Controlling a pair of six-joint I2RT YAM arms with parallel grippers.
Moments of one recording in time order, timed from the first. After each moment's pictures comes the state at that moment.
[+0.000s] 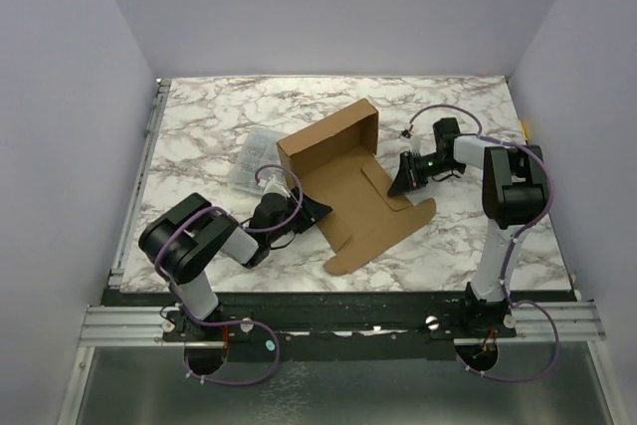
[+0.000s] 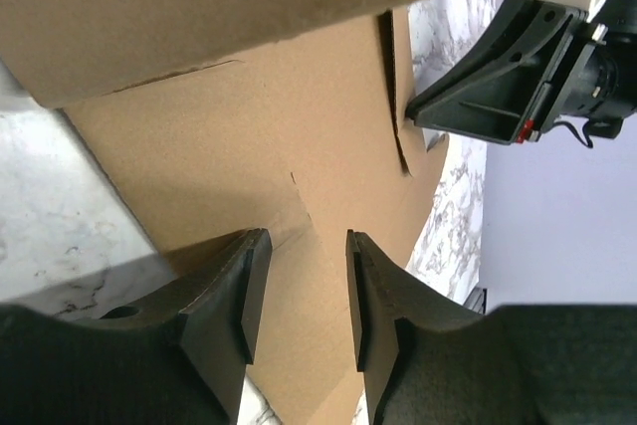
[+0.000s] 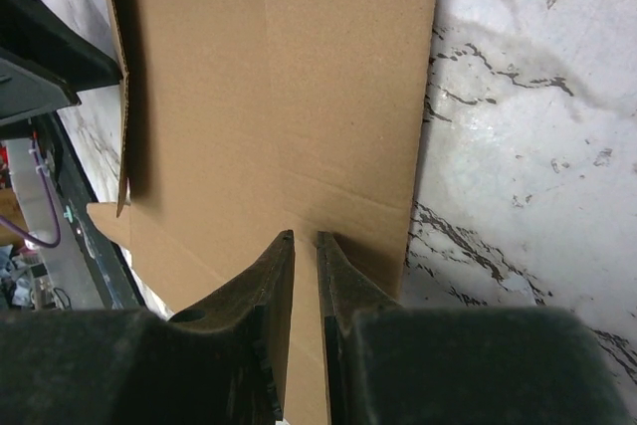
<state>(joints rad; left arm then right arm) -0.66 1.71 0.36 0.95 0.08 -1.15 0.07 2.04 1.25 -0.58 -0.91 -0.29</state>
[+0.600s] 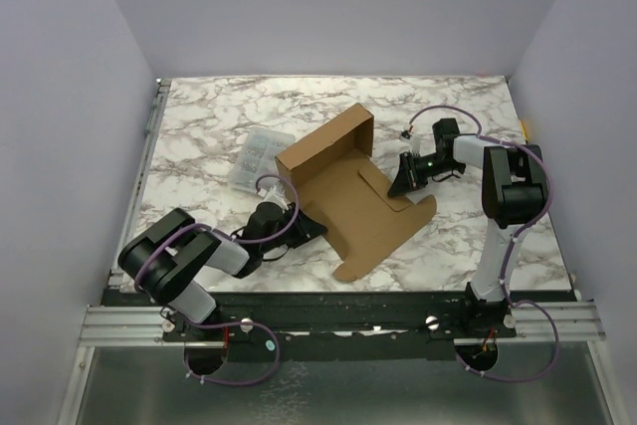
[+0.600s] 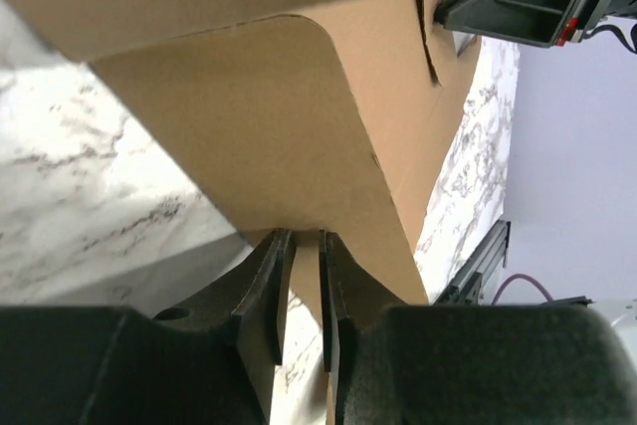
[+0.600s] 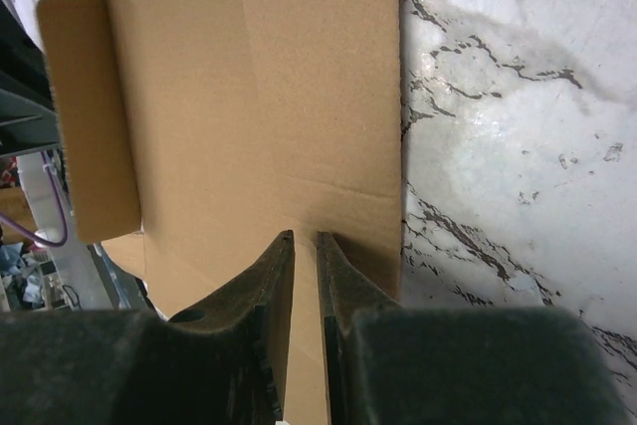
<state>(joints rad) -0.68 1.58 0.27 0.87 0.17 -1.10 0.07 2.05 1.25 -0.59 -0.91 -0.29</state>
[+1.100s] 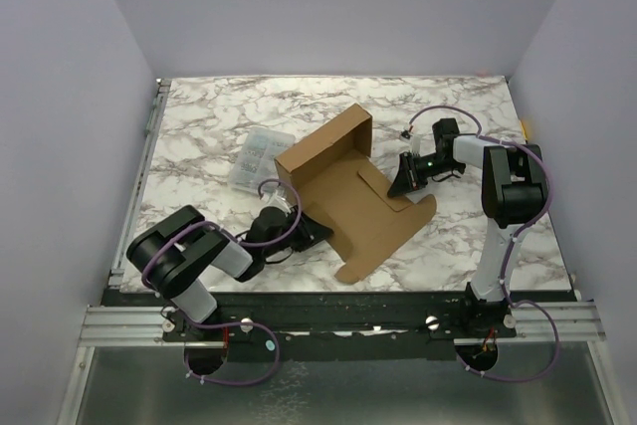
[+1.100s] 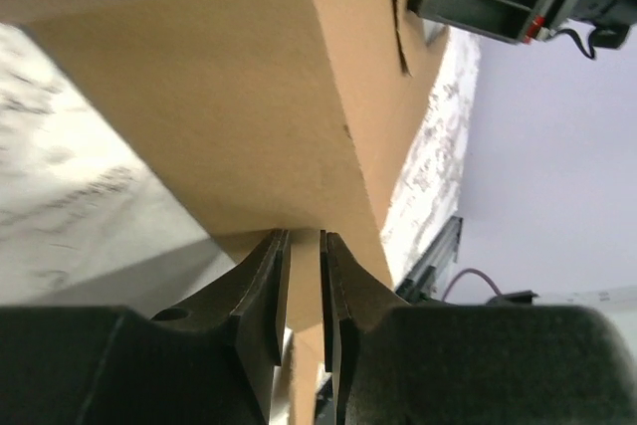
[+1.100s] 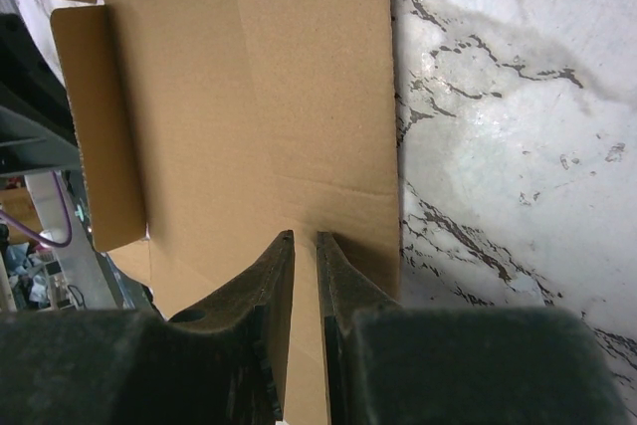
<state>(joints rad) -0.72 1.60 0.25 0.94 0.16 -1.23 0.07 2.06 1.26 -0.60 -0.91 -0.28</state>
